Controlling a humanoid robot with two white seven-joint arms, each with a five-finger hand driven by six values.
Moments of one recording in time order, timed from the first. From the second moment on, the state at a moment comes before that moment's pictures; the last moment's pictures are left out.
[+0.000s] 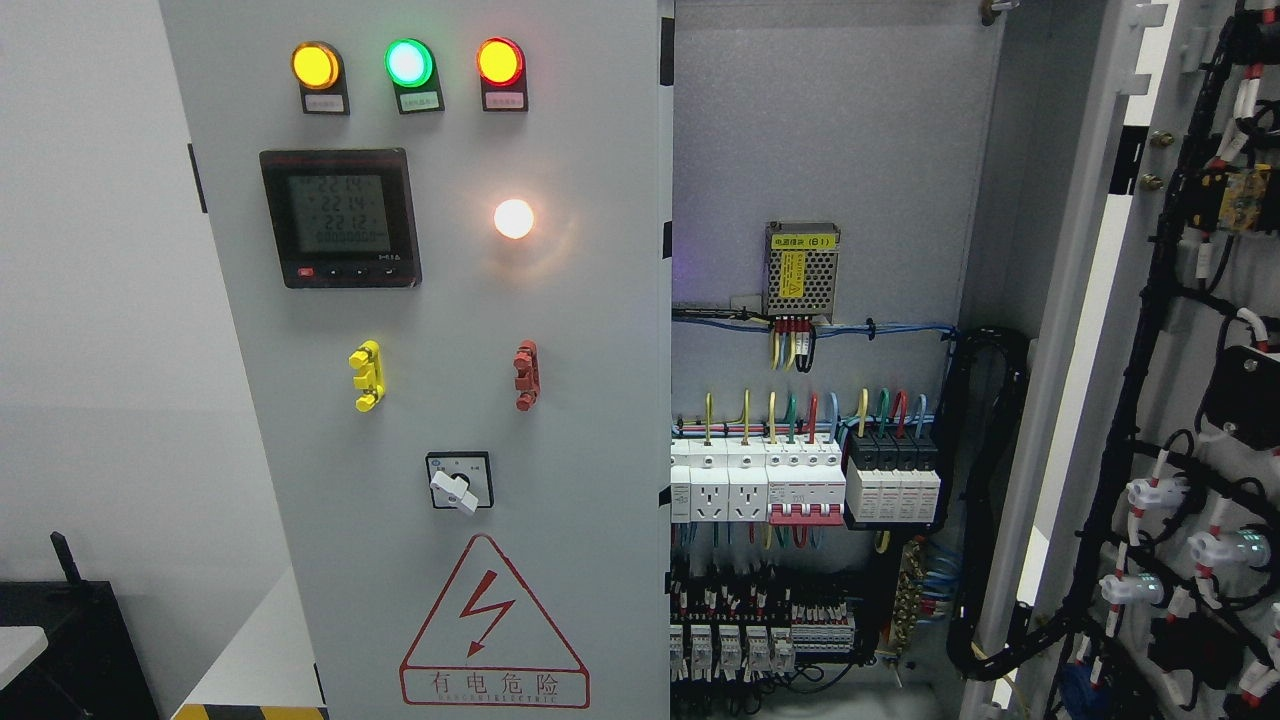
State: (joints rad) left arm 0.06 -0.04 0.04 0.00 0.00 -0.19 -0.22; right arm 0.23 -0.15 0.26 -1.89 -0.09 -0.17 0.05
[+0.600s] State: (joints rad) left arm 0.06 -0.04 0.04 0.00 0.00 -0.19 -0.23; right arm 0.10 -0.12 0.26 -1.88 -0.10 -0.08 0.06
